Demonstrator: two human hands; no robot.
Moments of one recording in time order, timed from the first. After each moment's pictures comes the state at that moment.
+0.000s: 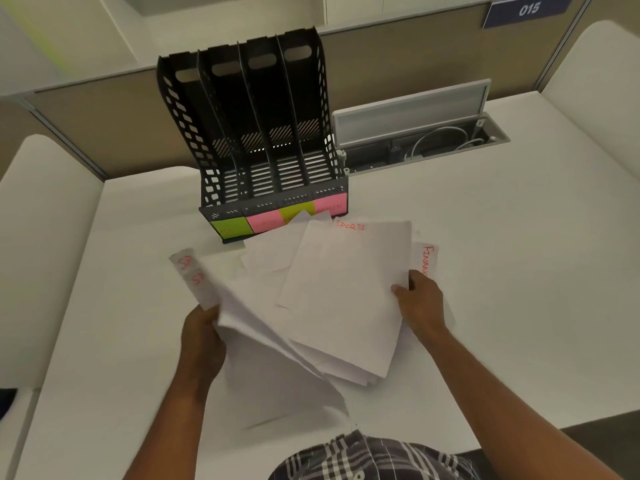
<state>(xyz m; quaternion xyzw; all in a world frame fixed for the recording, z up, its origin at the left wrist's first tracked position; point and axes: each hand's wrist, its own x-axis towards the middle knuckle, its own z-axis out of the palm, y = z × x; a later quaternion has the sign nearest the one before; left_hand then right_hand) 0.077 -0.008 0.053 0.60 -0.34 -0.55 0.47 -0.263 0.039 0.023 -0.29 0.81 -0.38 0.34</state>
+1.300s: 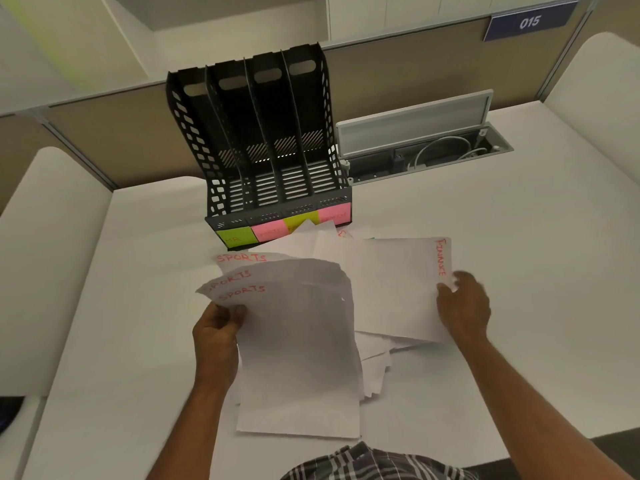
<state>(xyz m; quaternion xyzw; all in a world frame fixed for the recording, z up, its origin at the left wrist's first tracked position) 0.064 -0.005 0.050 0.54 -0.44 -0.49 0.52 -0.314 0.048 0.029 -0.28 0.89 -0.32 0.17</state>
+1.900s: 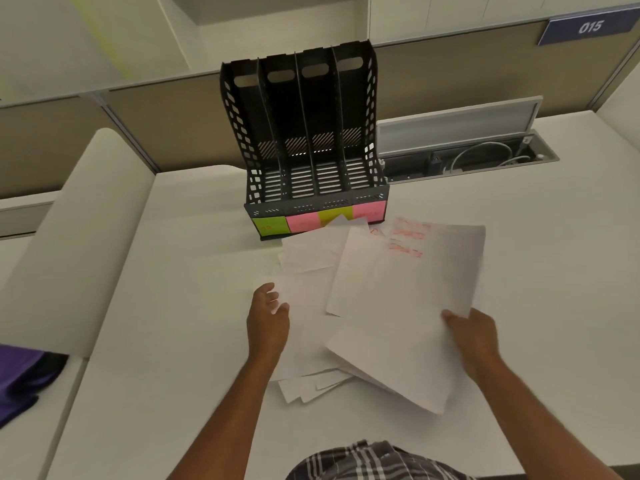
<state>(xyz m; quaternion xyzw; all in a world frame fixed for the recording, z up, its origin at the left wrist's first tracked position) 0.043 -0.007 0.034 0.72 -0.44 -0.39 0.37 -0.283 0.065 -0.009 -0.17 0.79 -0.44 0.39</state>
